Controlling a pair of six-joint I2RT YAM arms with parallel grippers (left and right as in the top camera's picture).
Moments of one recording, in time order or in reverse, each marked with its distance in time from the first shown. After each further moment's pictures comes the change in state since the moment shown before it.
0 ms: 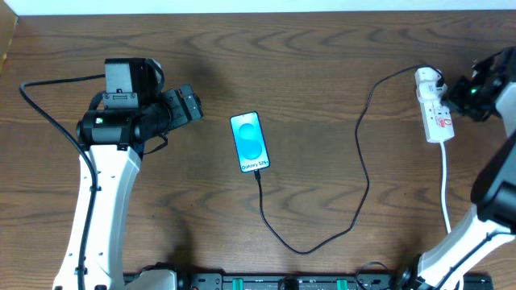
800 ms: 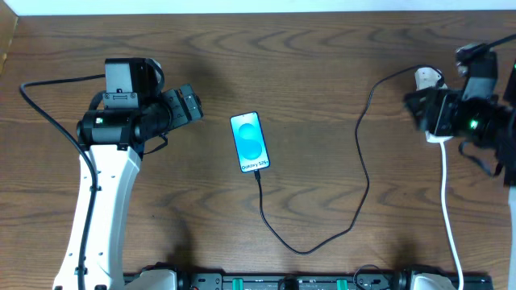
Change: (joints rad) left arm 0.000 0.000 0.000 0.000 0.000 0.000; right arm 0.347 -0.809 0.013 -0.485 -0.021 -0.175
